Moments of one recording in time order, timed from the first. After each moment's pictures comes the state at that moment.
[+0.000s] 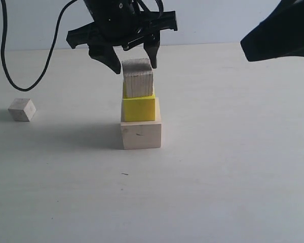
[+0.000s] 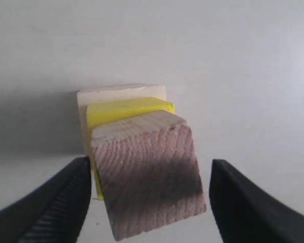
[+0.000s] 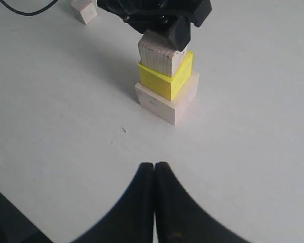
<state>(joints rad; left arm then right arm) -0.67 1.97 -1.85 -0.07 1.22 -0.58 0.78 1.02 -1.16 -0.01 1.06 0.17</state>
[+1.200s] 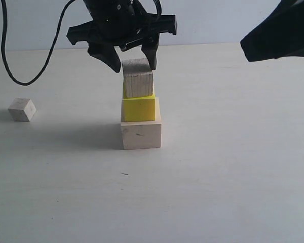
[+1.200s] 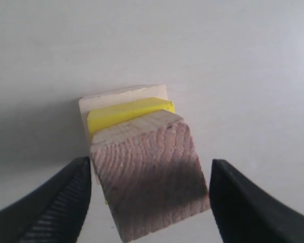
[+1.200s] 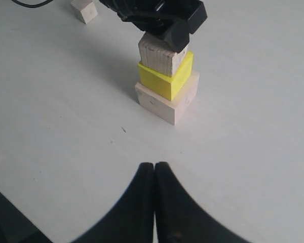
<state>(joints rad) -0.67 1.97 -1.85 -0.07 1.22 -0.48 0.78 1.02 -1.16 -0.01 1.06 0.16</state>
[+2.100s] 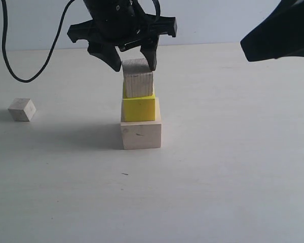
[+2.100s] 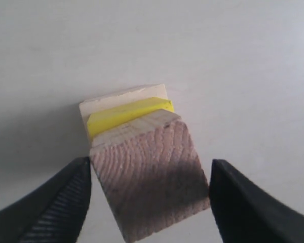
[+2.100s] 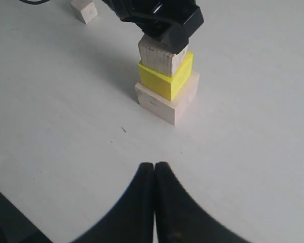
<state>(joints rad) -0.67 1.97 -1.85 -0.07 1.22 -0.42 0.78 1.02 -1.16 -0.01 1.06 0.16</state>
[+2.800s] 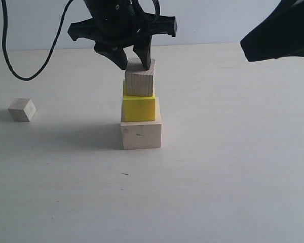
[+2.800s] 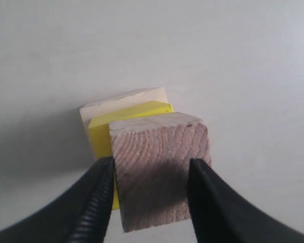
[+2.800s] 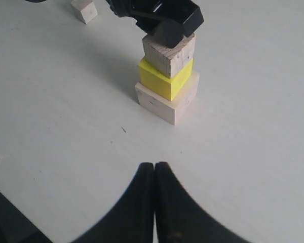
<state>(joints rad) -0.67 1.97 -1.85 -0.07 1.22 -0.40 0.78 1.02 -1.16 -0.01 1.06 0.16</state>
